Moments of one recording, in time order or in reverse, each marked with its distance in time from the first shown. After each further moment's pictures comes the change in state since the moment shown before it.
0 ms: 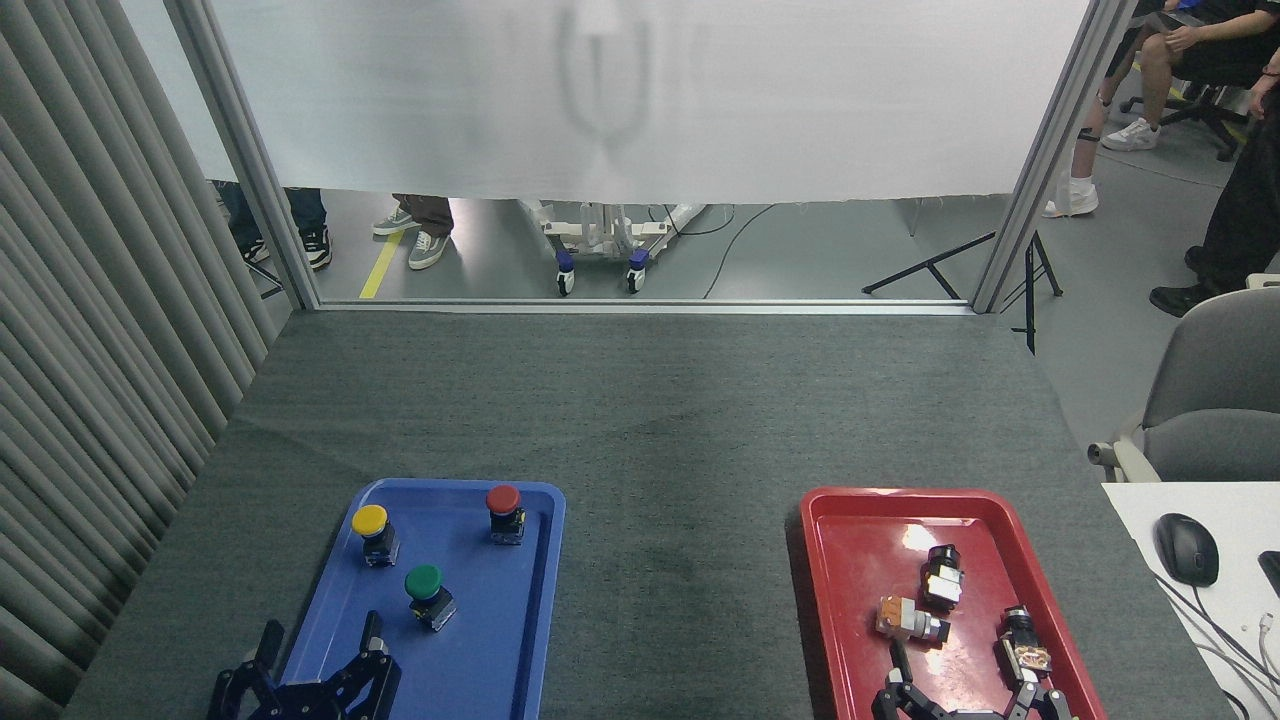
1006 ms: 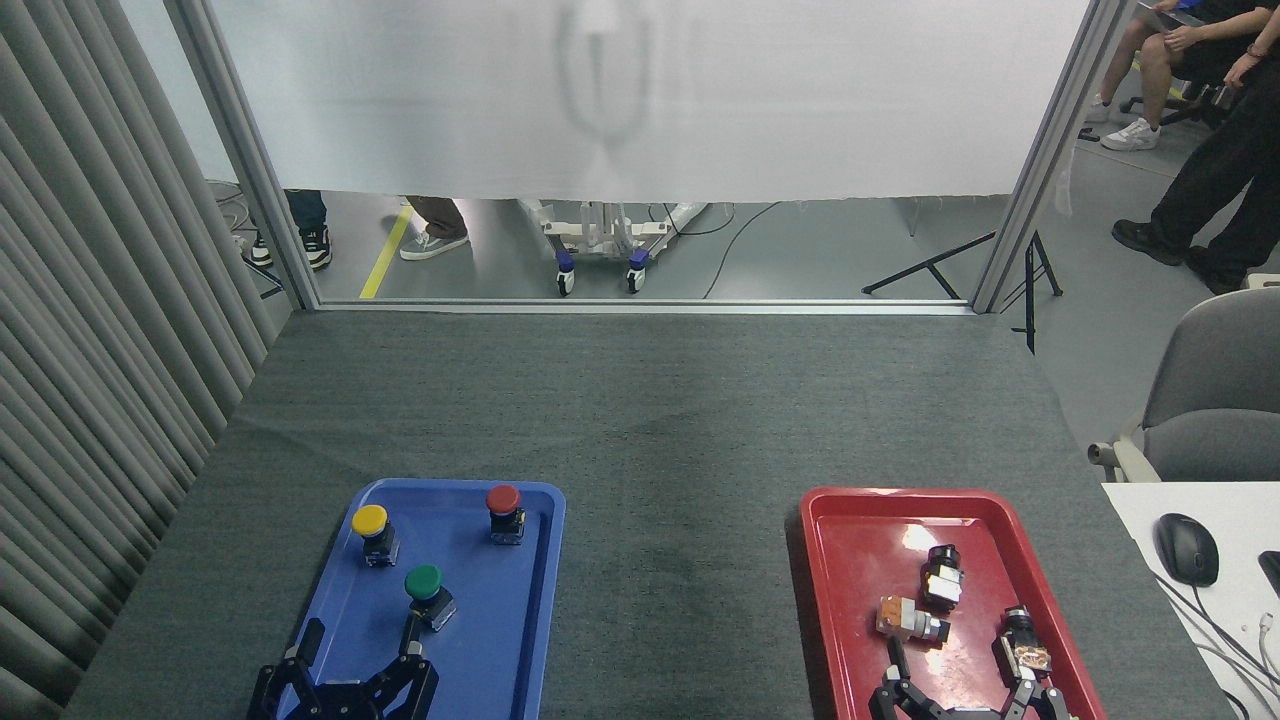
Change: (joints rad) left arm -0.008 -0.016 -0.064 0.008 -0.027 0.002 0.008; right arm -0.003 0.010 0.000 -0.001 0.000 -0.003 -0.005
